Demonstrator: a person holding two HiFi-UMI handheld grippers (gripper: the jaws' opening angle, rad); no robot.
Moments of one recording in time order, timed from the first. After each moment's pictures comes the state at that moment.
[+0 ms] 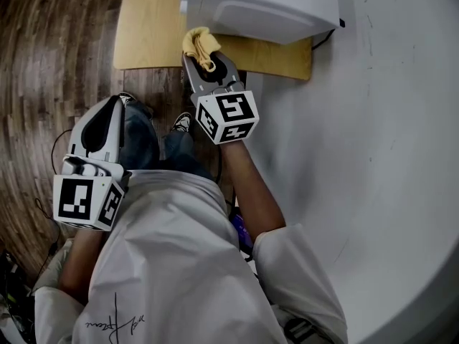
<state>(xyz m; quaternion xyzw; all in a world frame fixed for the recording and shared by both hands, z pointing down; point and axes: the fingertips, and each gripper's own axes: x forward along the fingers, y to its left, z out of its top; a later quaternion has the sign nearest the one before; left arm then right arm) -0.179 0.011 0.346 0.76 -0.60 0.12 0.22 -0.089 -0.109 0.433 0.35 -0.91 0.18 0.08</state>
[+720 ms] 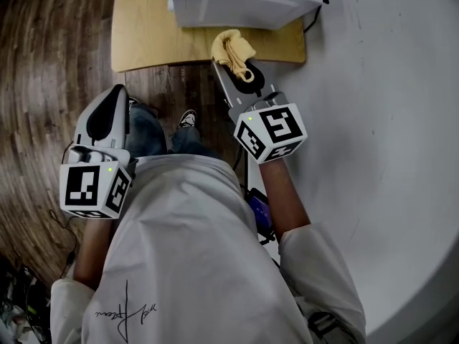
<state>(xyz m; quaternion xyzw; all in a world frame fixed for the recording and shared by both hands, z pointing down) -0.164 -0.003 0.332 0.77 -0.59 0.12 0.20 -0.011 -0.079 0.360 0.37 -0.91 0.17 0.09</state>
